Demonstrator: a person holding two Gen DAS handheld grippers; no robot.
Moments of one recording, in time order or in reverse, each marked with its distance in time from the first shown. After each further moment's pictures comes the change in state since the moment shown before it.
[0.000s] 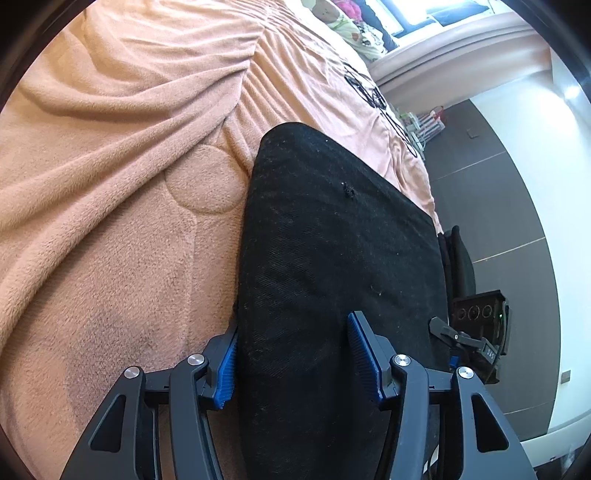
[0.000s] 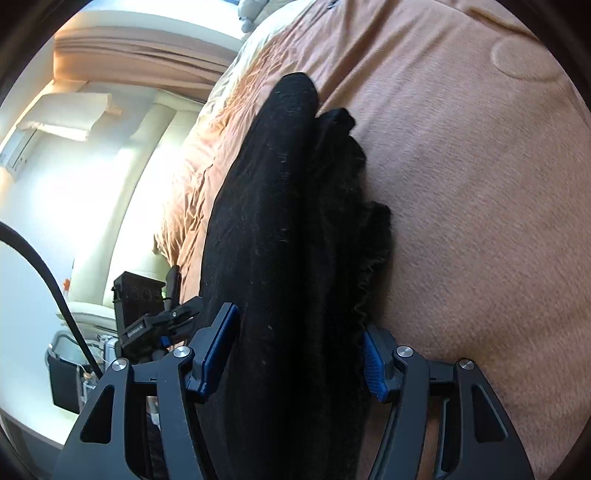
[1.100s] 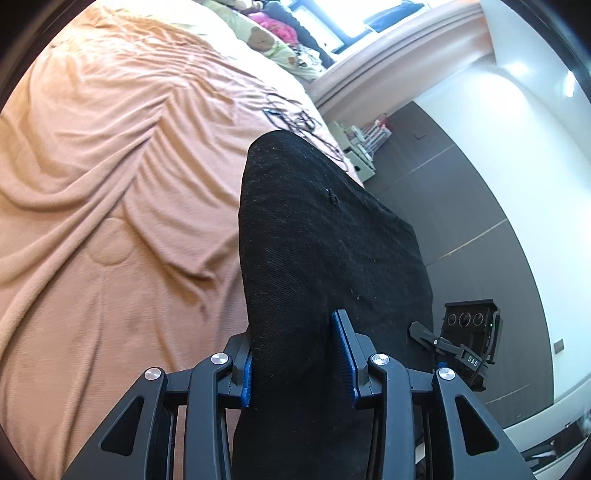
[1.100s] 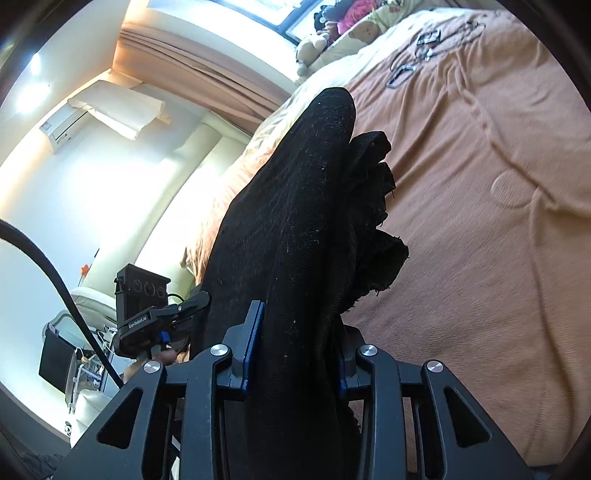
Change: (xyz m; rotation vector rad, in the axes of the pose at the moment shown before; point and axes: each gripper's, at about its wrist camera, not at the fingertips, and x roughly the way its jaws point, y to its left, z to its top) left arm -0.039 -0.106 -0.004 0.180 -0.120 -0.094; right arm -0.048 0.032 -0.025 -0.177 -0.176 0.047
